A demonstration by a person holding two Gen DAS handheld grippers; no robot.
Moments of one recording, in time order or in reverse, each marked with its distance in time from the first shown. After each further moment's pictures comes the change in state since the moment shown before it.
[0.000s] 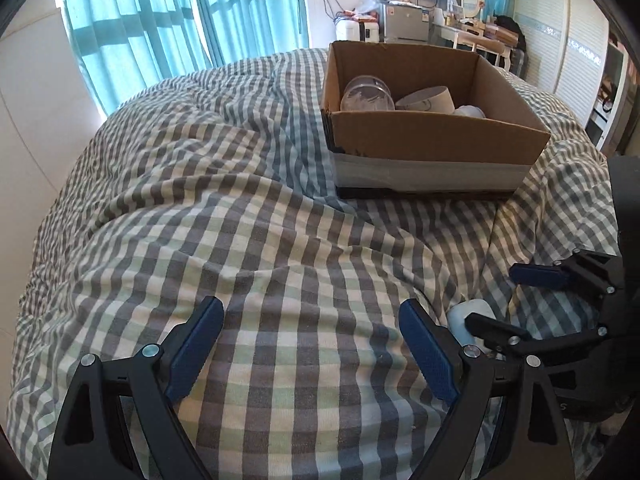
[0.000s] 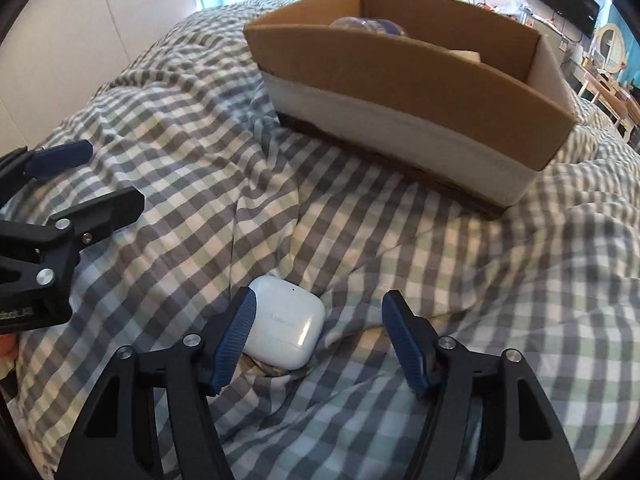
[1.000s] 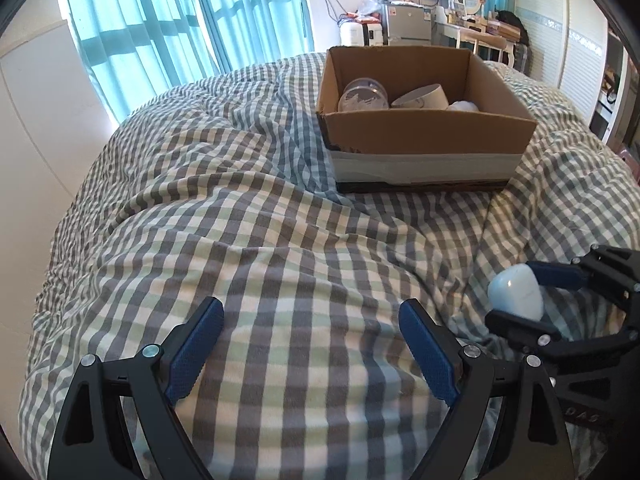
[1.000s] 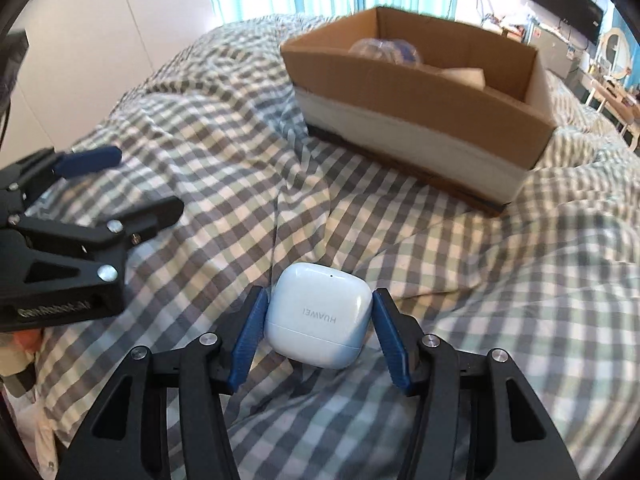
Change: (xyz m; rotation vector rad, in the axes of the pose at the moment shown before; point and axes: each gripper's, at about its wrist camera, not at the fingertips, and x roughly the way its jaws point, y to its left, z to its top) left arm -0.024 -0.013 -0.011 0.022 -0.020 0.051; right arm -0.051 0.004 -0.025 -0.012 -0.073 0.032
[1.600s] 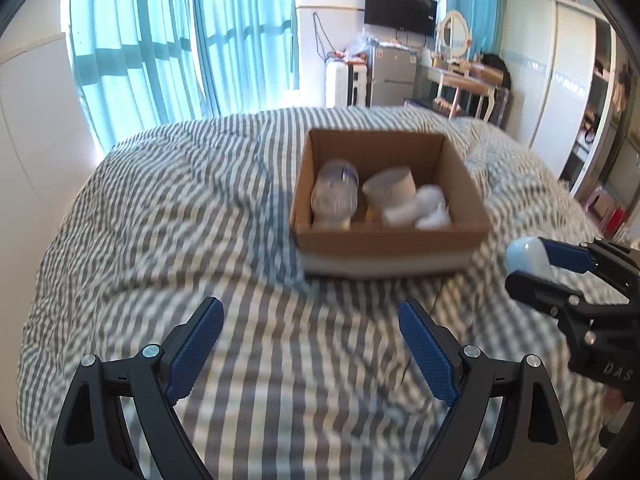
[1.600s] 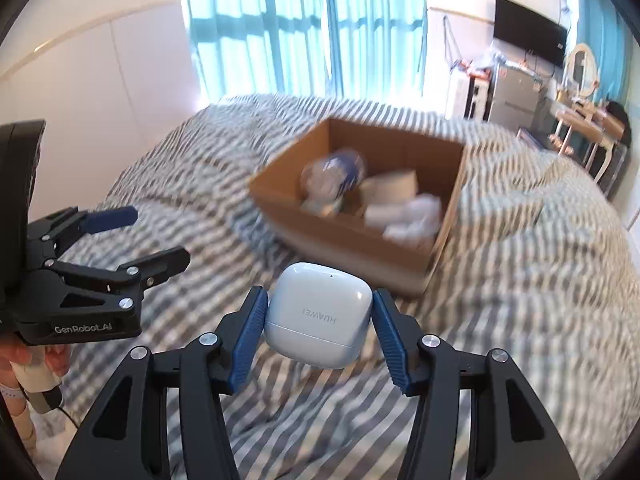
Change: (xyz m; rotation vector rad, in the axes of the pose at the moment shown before) left arm -0.038 0.003 0.076 -0.064 -0.123 -0.119; right arm -0.085 -0.037 0.066 0.050 -0.231 -0.066
